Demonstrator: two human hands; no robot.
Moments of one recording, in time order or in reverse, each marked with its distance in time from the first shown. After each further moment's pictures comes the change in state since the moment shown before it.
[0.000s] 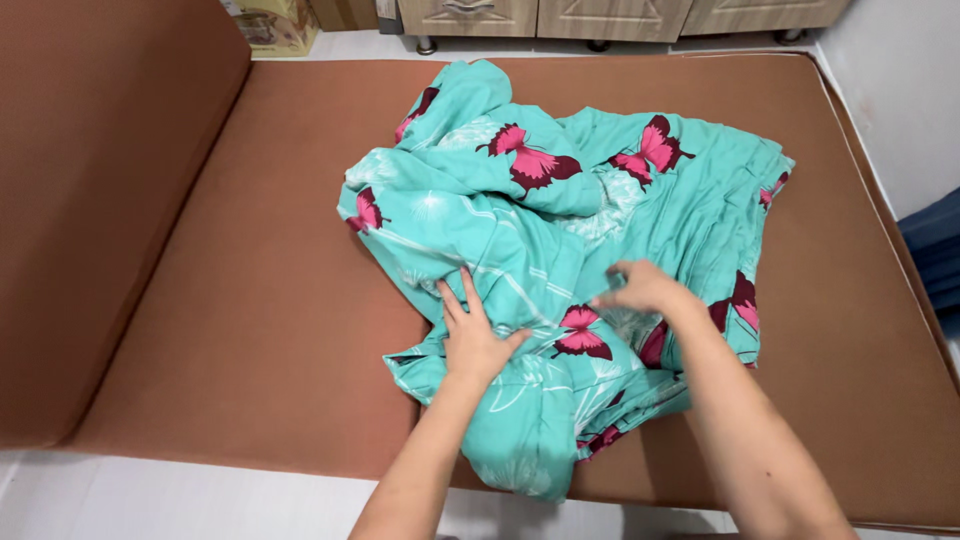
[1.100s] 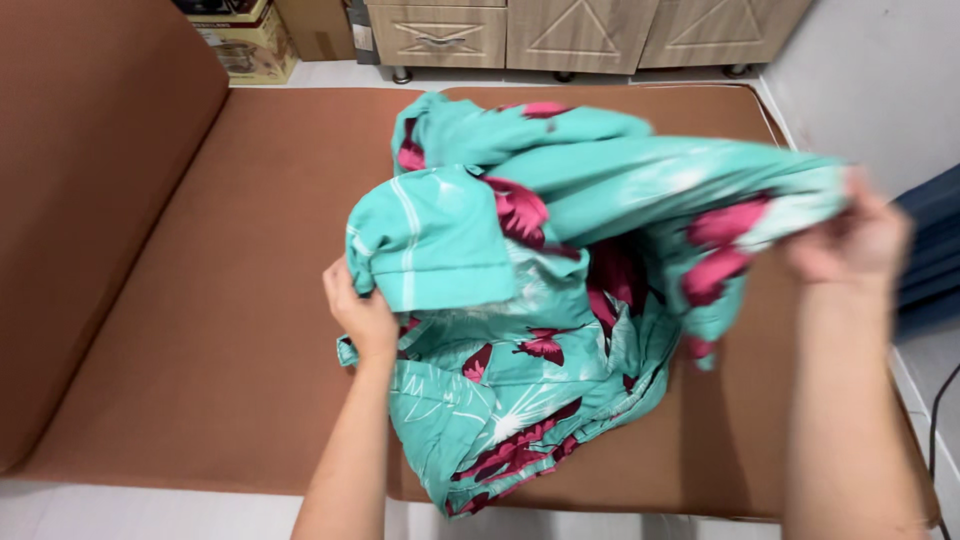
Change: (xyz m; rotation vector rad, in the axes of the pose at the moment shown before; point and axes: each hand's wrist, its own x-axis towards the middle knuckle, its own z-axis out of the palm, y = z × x) left_hand 0.046 -0.014 -0.065 -0.394 0.798 0.276; right_hand -0.130 0.087 -0.212 1.842 0.458 -0.538
